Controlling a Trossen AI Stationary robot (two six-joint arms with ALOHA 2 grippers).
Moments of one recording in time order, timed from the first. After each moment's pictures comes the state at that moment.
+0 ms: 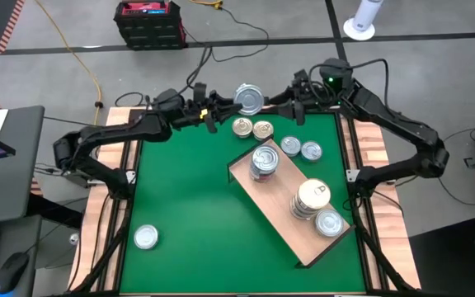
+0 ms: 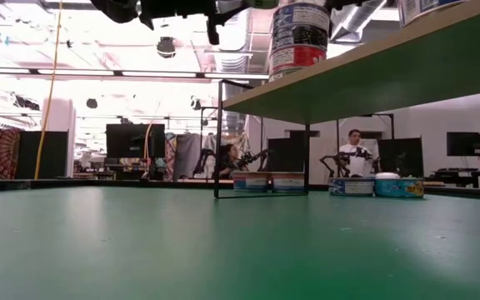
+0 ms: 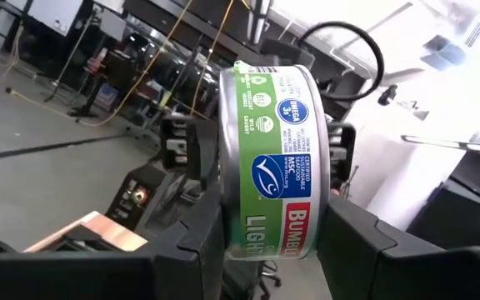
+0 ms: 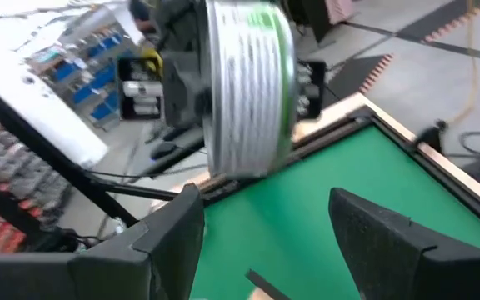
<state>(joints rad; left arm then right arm) 0.41 1.43 1.11 0.66 0.24 -0.59 -0.59 1.26 1.32 -0.26 -0.61 0.36</state>
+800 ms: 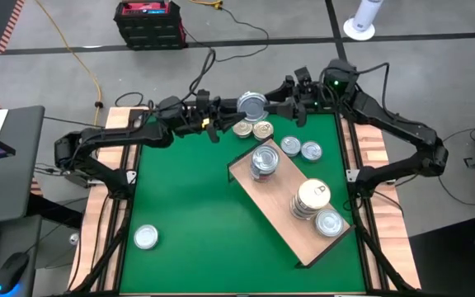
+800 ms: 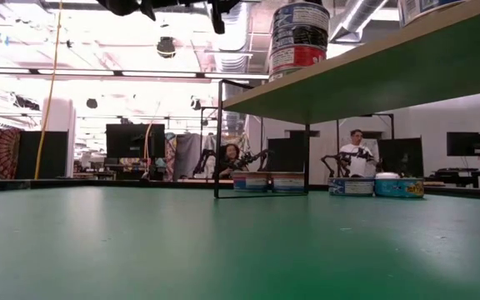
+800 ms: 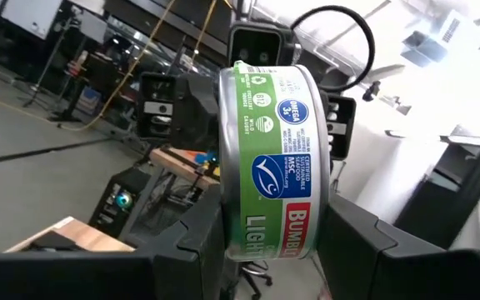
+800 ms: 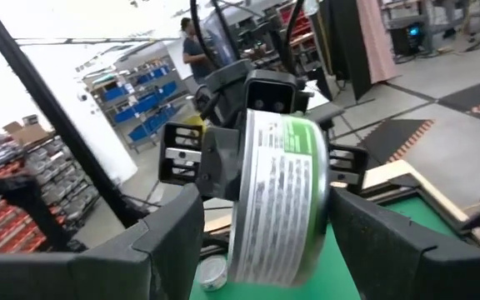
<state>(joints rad) 0.30 1.43 1.12 0.67 0.19 -0.55 -0.52 1.27 1.32 -0.04 -0.61 0.38</state>
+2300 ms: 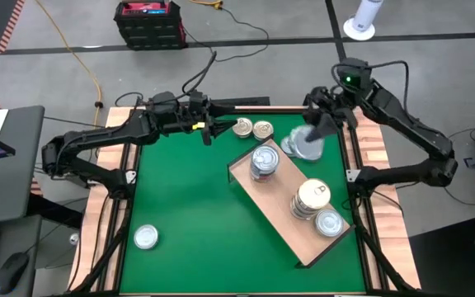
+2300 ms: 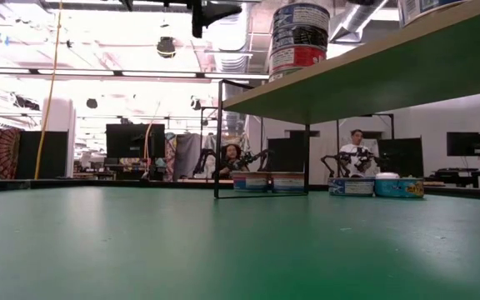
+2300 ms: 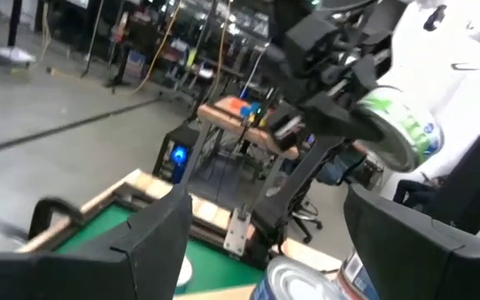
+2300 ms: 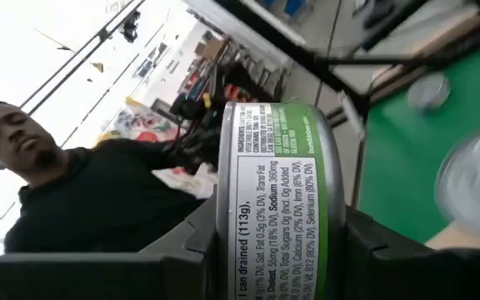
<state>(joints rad) 0.35 1.29 1.12 0.29 0.19 -0.40 -0.65 1.12 1.32 -0.51 -1.39 0.63</state>
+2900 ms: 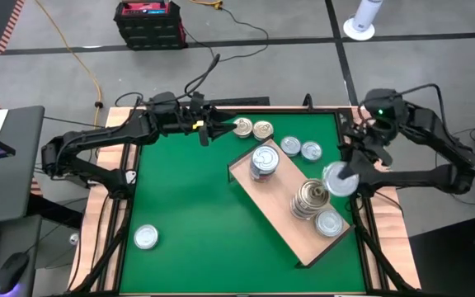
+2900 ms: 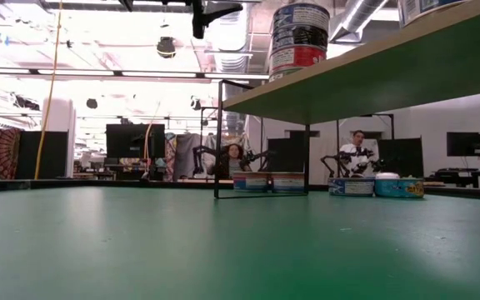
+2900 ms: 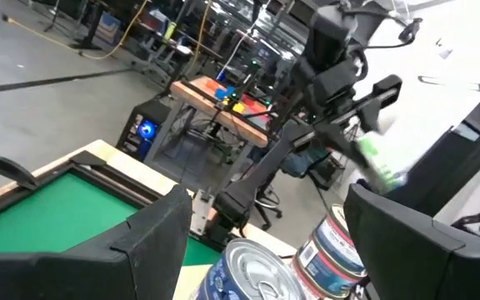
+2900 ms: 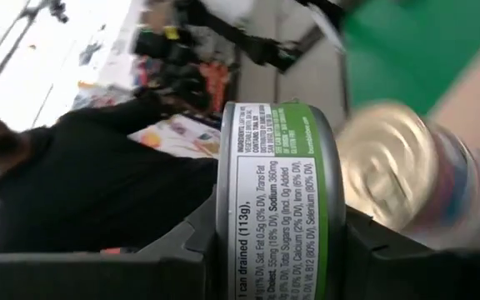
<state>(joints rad) 0.35 1.29 1.12 0.28 0.27 -0.54 -0.39 0.84 1.32 -1.03 -1.06 0.63</state>
